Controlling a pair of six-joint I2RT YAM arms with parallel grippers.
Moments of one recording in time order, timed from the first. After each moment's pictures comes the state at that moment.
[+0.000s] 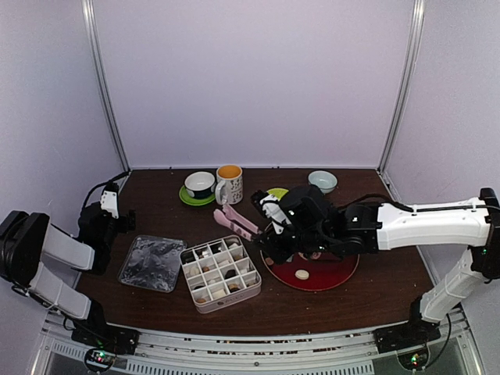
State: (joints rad) left arm -0.04 1.42 0.25 1.05 -0.20 0.23; right arm 1.14 1.52 1.14 -0.28 0.20 0.28
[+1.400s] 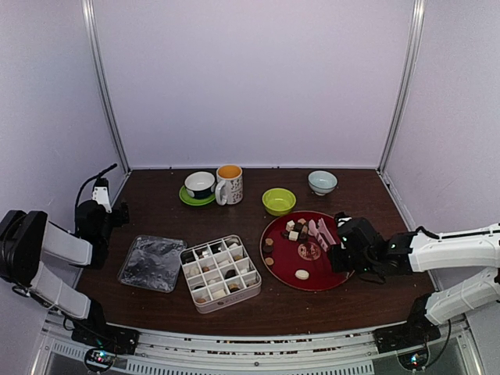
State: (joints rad) left arm 0.01 1.42 0.30 1.02 -0.28 0.14; right arm 0.86 1.20 0.55 -0.22 0.40 0.58
